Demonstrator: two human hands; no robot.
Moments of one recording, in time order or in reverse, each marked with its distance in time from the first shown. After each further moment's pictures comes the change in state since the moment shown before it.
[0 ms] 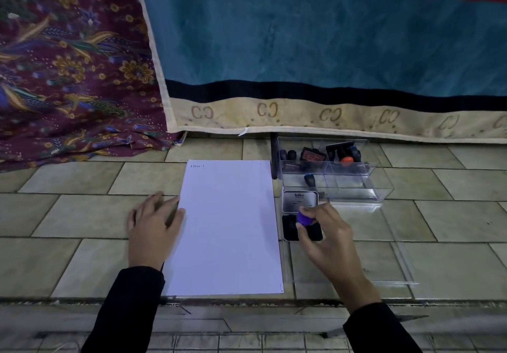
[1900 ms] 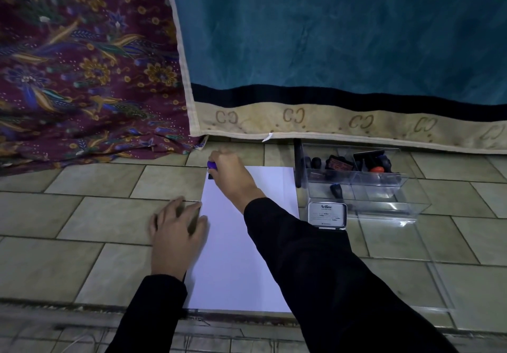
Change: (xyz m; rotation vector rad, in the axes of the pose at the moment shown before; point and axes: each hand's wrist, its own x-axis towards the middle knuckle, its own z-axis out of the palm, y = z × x) left_hand 0.002 0.004 0.000 0.002 0.035 0.003; right_hand 0.165 -0.092 0.189 -0.095 -0.443 -0.007
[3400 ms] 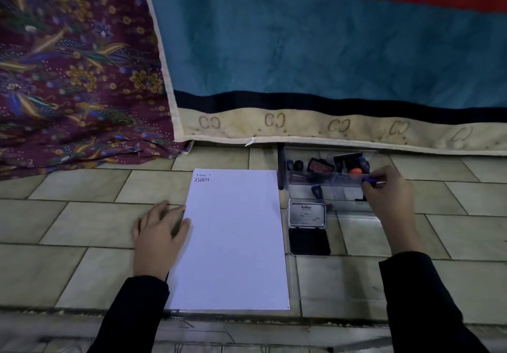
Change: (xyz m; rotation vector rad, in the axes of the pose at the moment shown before) left_hand 0.000 -0.001 -0.003 0.009 -0.029 -0.012; right_hand -0.162 0.188 -0.174 -0.021 0.552 0.617
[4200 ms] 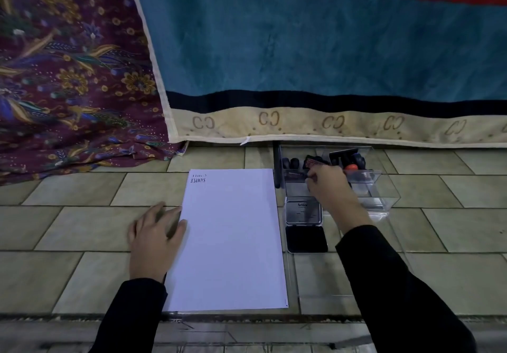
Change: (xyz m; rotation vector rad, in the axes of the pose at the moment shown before) left_hand 0.001 -0.001 0.000 0.004 -0.007 0.002; right_hand -0.008 -0.061 0.054 -0.307 -0.400 -0.226
